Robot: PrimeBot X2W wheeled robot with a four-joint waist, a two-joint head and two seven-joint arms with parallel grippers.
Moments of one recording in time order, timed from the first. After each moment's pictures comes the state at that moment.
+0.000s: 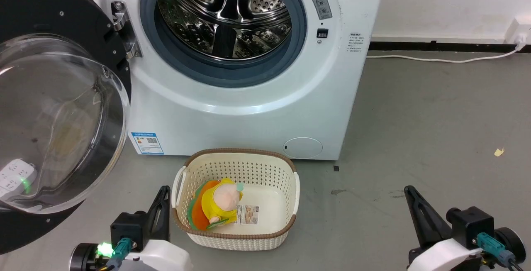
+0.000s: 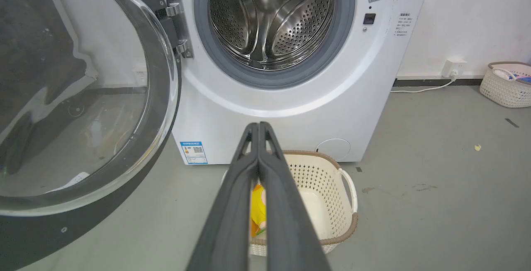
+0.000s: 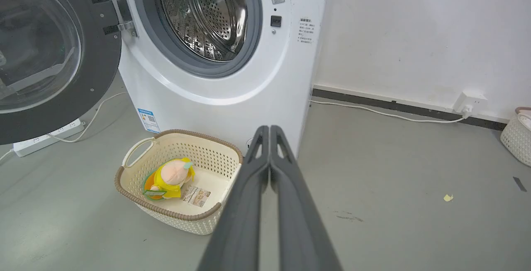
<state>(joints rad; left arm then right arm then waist) 0.02 0.07 -0.04 0.03 -0.05 0.01 -0.04 0.03 -0.06 0.00 0.02 0.02 0.13 -0.04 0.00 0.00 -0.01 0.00</state>
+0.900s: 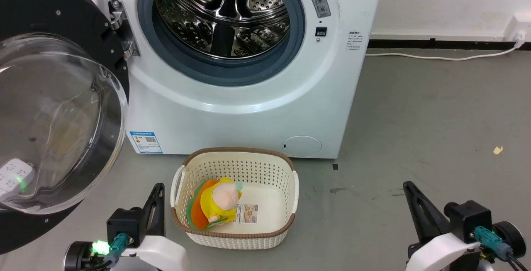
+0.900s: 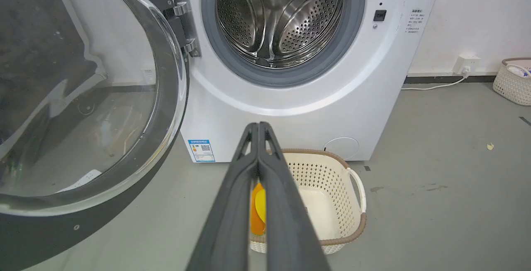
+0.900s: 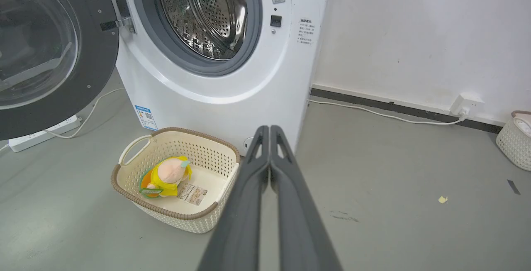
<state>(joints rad) 0.02 0.05 0.00 0.00 -0.01 0.01 0.00 0.01 -0.06 0.00 0.00 0.01 0.13 0.00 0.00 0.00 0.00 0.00</state>
